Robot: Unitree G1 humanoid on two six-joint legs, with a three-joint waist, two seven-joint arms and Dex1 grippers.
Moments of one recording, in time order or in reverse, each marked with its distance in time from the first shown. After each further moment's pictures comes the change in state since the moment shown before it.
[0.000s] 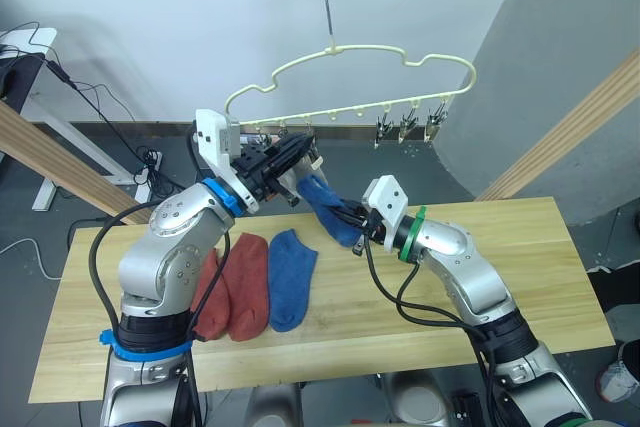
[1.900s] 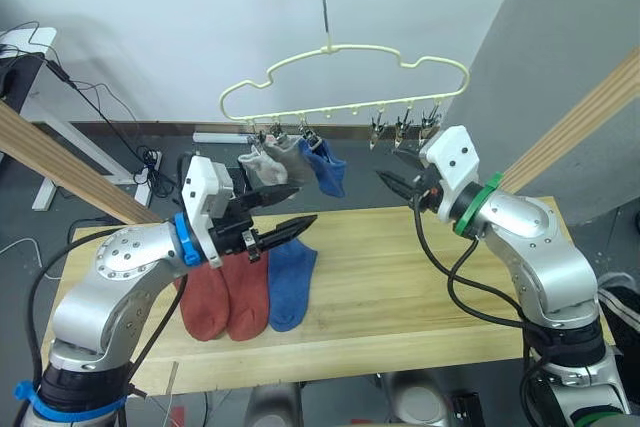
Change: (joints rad) left arm 0.238 0.278 0.005 -0.194 -0.037 -0.071 -0.297; right arm -0.015 -0.178 -0.210 -0.468 0.037 0.486 -0.138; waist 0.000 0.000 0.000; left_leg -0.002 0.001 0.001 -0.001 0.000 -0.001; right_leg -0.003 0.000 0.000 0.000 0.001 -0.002
